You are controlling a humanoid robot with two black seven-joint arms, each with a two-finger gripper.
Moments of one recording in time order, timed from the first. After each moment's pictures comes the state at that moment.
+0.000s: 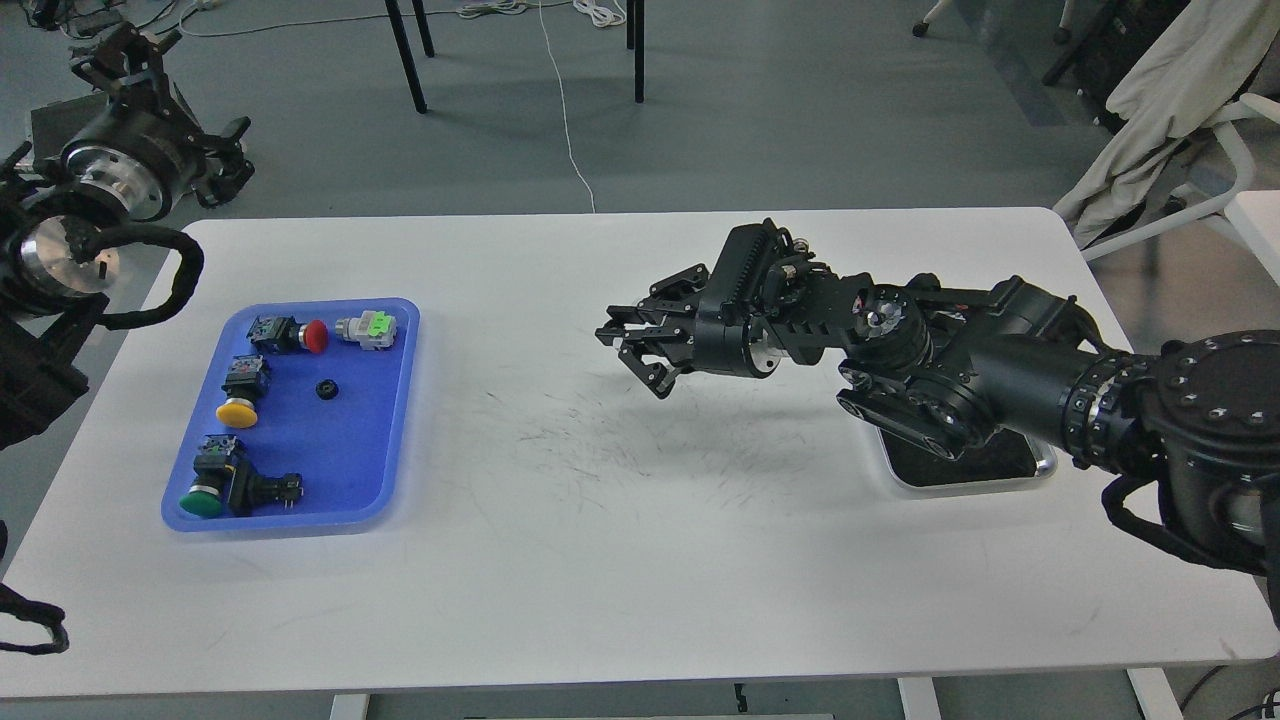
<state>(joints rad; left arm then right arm) -0.97 0.50 -0.65 -0.53 -0.07 -0.28 -0.10 1.20 -0.02 -0.26 0.64 -1.75 -0.25 0.42</state>
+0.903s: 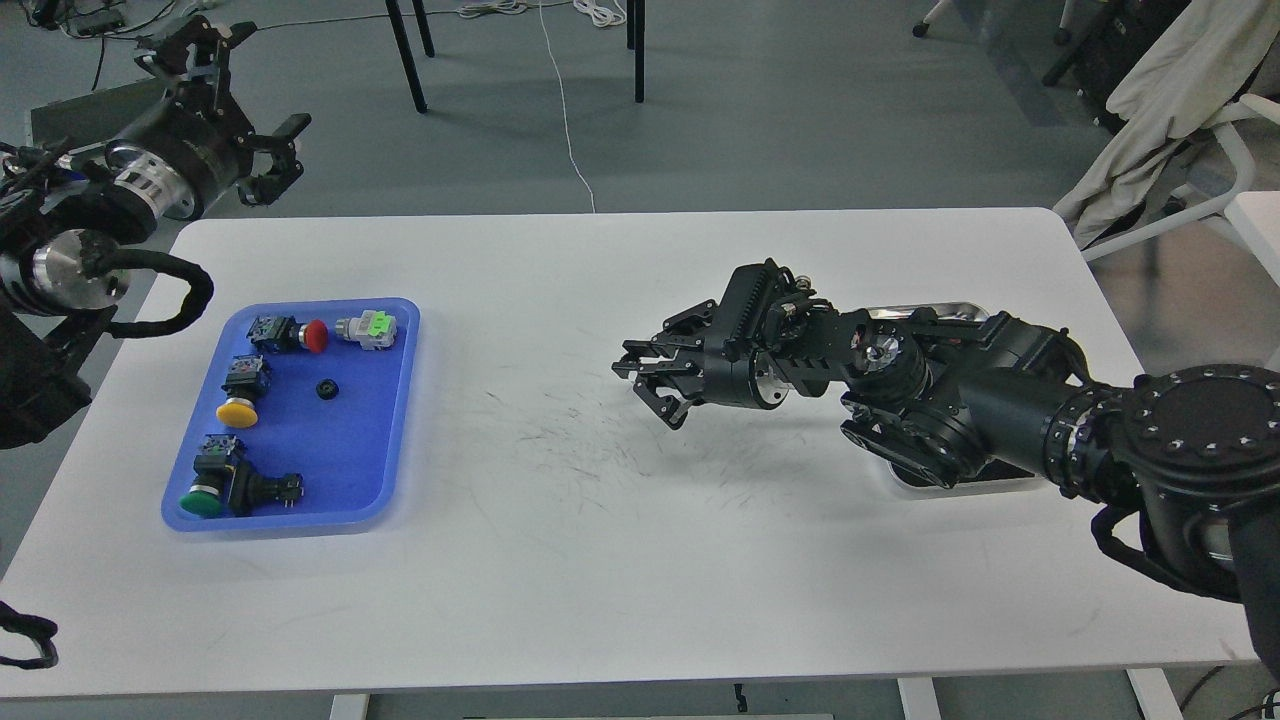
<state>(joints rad) -0.97 0.50 -0.60 -0.56 0.01 -0.39 -0.12 1.12 0.00 -0.30 0.56 -1.75 -0.28 0.43</state>
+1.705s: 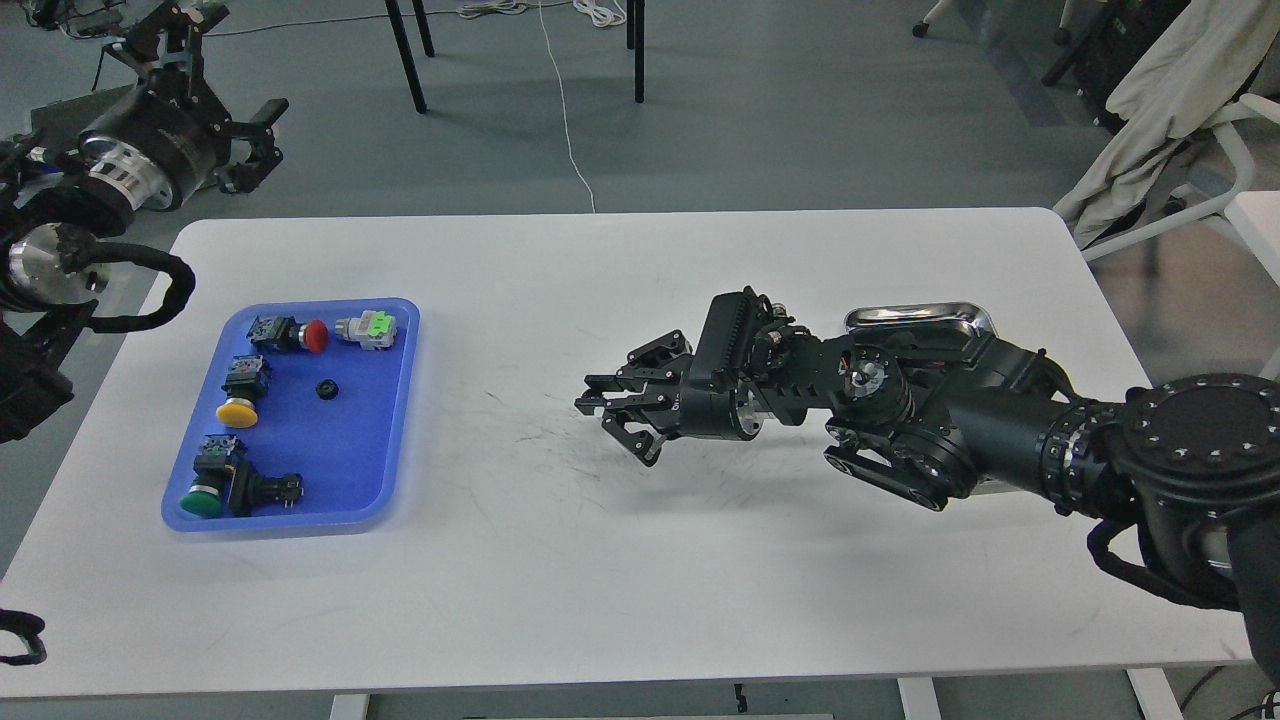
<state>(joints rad) -0.98 0.53 -0.61 -0.56 0.00 -0.39 -0.14 1.10 0.00 -0.30 0.65 -1.75 -0.33 0.49</state>
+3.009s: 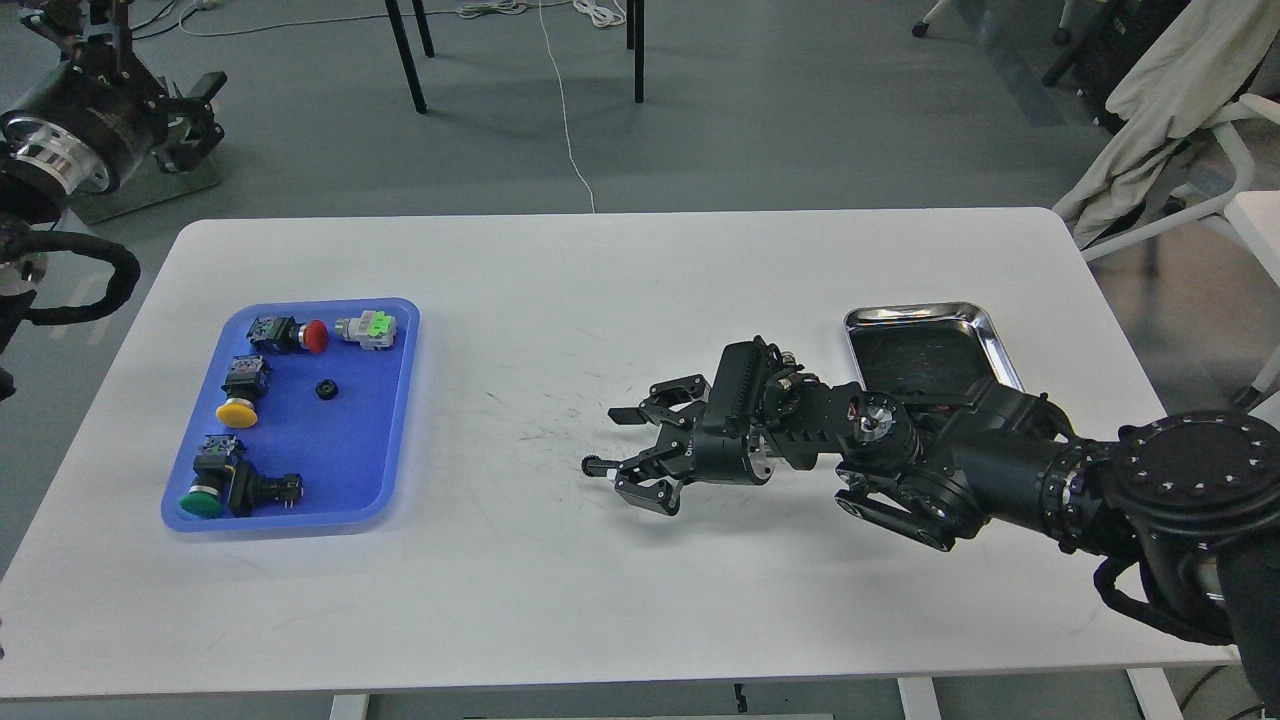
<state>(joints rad) -0.98 0.60 -0.62 -0.57 -0.01 -0.40 -0.16 1.03 0.00 -0.32 0.63 -1.74 -0.35 0.48</state>
